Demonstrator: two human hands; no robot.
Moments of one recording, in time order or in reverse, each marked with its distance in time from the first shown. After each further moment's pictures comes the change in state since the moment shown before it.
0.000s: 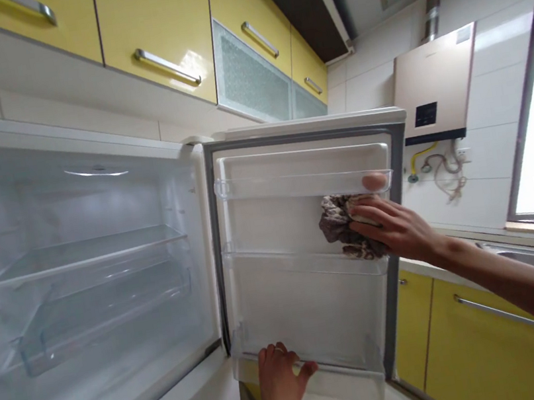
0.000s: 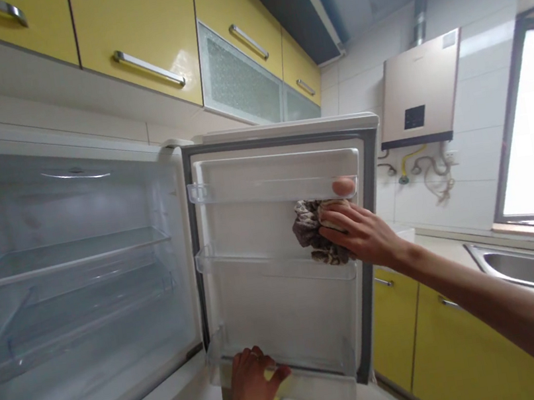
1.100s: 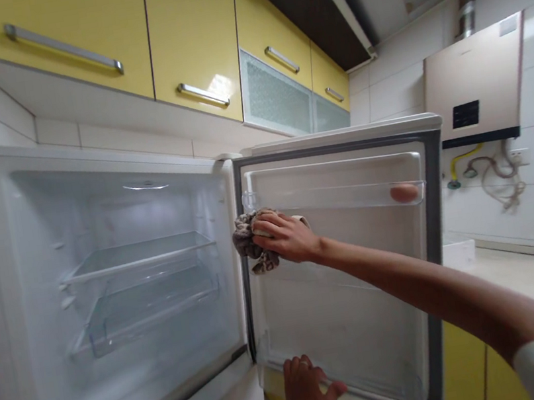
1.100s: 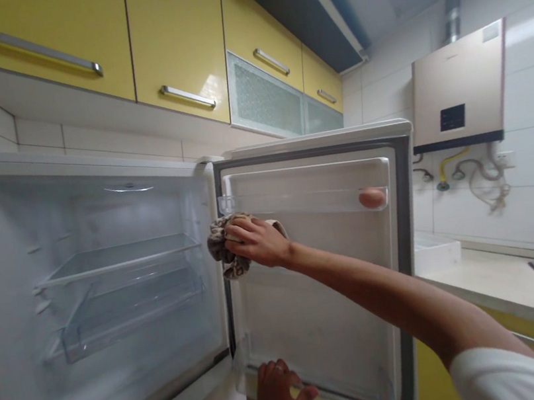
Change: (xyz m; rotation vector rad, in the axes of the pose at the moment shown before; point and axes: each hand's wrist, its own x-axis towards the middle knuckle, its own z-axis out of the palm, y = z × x) left_hand -0.004 -0.003 0.005 -0.059 0.014 -0.084; right_hand 0.205 -0.080 0.114 0.079 0.275 -0.170
